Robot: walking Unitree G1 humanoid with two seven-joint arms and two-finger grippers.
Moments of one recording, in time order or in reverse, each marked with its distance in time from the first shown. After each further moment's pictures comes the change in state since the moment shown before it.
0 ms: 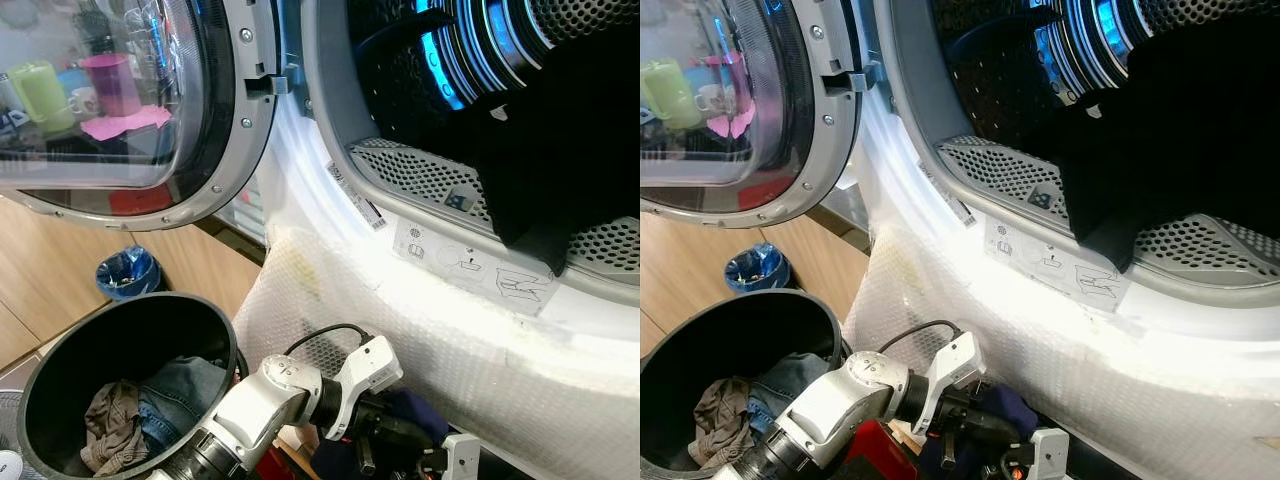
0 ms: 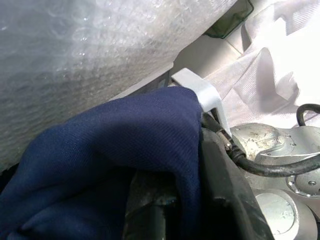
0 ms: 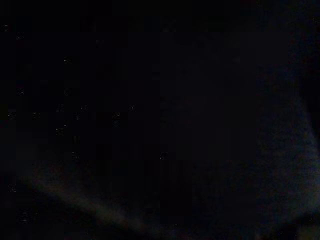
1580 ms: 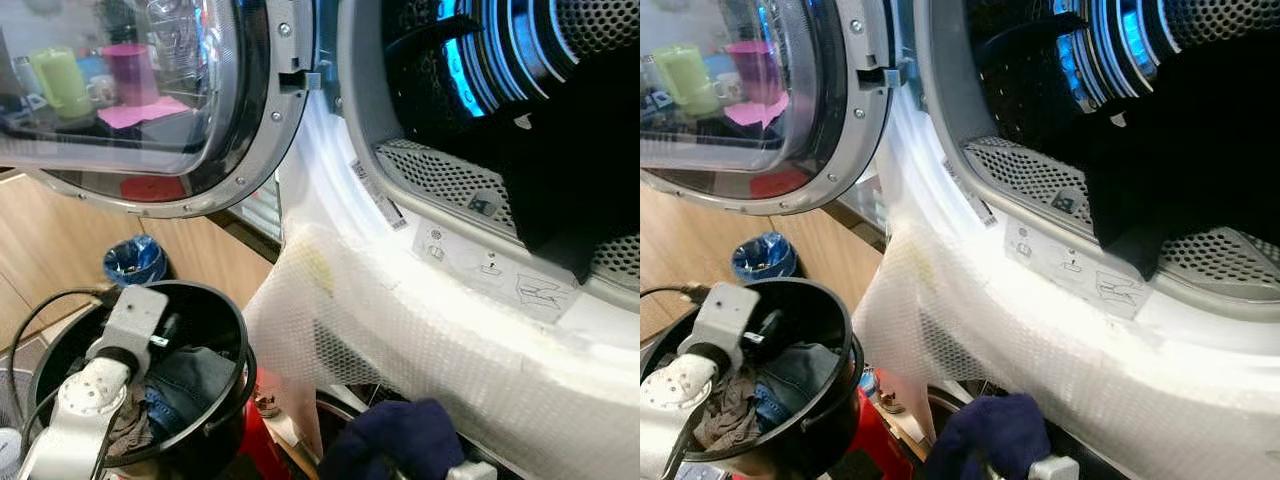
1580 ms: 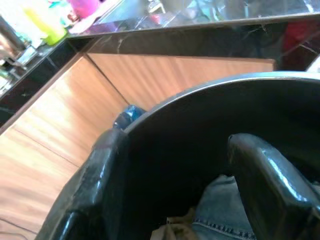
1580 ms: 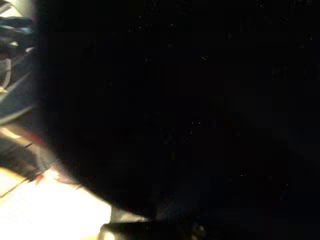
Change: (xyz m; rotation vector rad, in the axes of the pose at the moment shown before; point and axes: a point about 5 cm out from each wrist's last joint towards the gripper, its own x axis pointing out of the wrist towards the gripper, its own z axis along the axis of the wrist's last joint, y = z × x) left arm -0.231 0.032 -0.056 0.210 0.002 1.708; right arm -0.053 0.043 0.026 -0.033 -0.028 0.224
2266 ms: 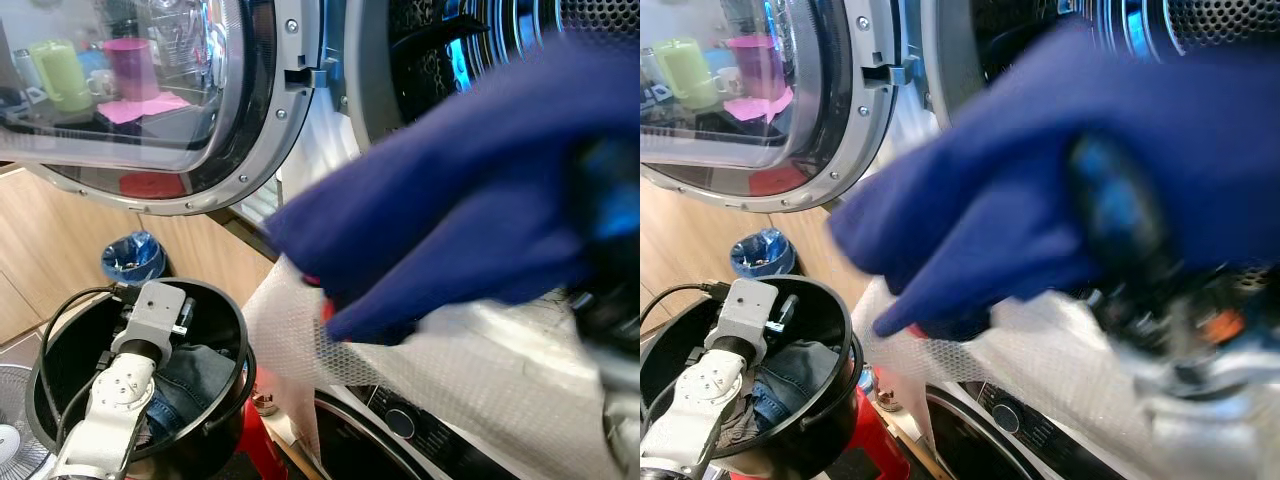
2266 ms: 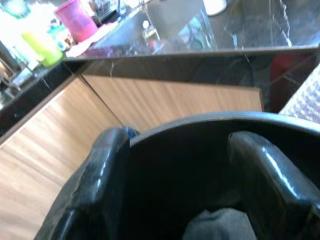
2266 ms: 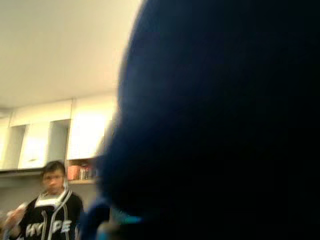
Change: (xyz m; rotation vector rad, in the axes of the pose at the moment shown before) left arm 0.019 -0.025 0.004 -0.015 -0.082 -0.006; right arm 0.001 0.111 0.311 -0.279 -0.884 0.791
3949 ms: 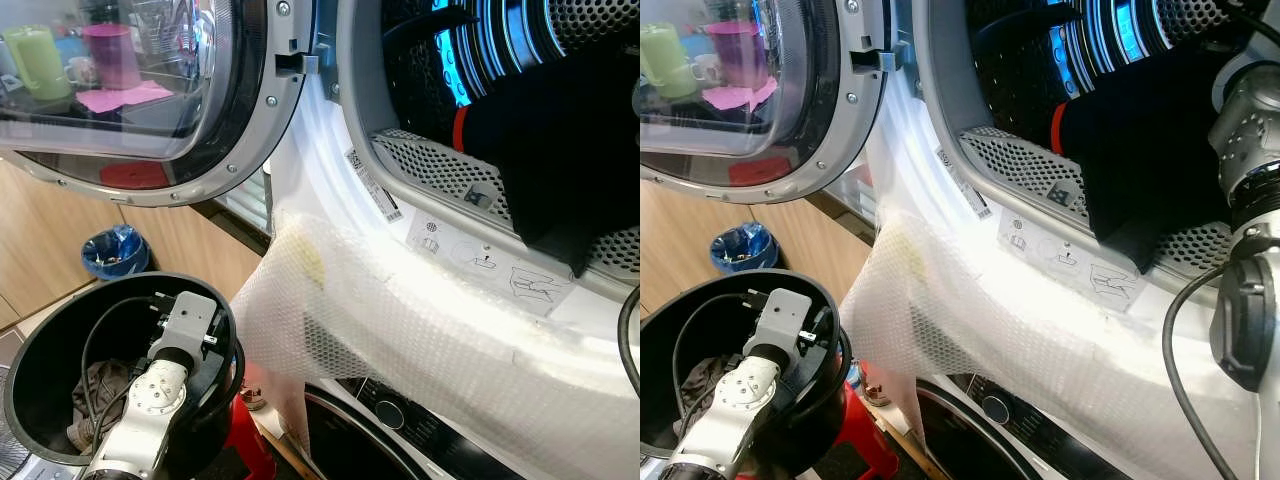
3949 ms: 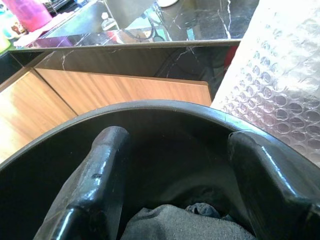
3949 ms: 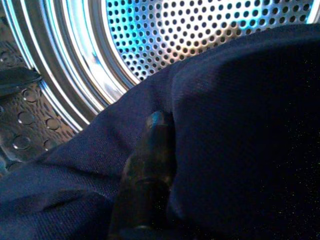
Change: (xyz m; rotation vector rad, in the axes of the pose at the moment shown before) left arm 0.004 -0.035 -0.005 -0.046 0.014 -0.090; right arm -0.029 -0.246 0.039 -0.735 0.678 -1.448
